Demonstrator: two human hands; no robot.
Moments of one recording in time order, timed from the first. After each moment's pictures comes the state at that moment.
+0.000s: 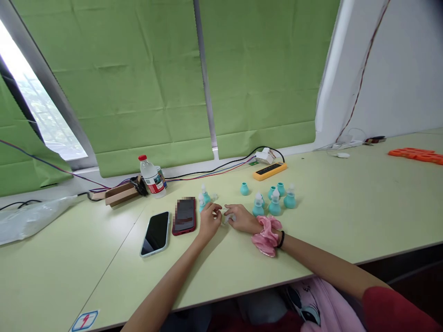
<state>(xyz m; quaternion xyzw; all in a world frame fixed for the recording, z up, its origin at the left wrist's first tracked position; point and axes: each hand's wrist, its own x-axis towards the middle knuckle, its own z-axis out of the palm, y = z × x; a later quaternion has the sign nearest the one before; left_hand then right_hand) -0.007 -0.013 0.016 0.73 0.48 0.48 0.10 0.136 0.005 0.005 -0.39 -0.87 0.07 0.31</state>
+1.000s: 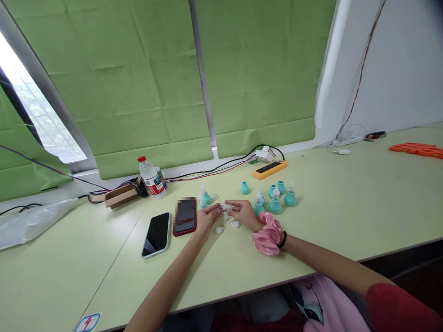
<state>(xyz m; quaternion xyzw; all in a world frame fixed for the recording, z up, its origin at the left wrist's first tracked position) -0.013 -0.004 0.014 0.40 0.41 0.57 0.59 0.127 0.009 0.001 -0.34 -0.61 0.44 0.56</state>
